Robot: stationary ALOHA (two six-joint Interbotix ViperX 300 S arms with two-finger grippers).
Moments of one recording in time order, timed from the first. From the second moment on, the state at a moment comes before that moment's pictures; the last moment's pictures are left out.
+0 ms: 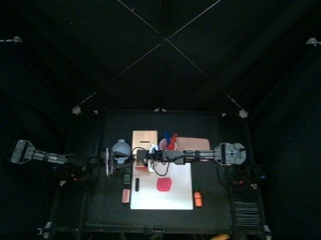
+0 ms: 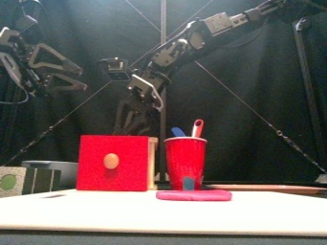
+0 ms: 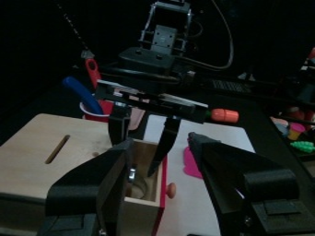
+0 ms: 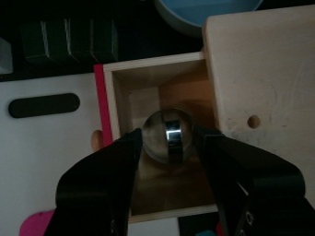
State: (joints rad) left arm -0.05 -0.69 1.37 -0.32 -0.65 0.15; right arm -0.13 0.36 0.04 -0.09 0.53 0.03
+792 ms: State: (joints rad) left arm -0.05 -0.69 1.37 -0.36 -0.60 0.15; right arm -0.12 0.39 -0.09 -0.09 0.67 0.03
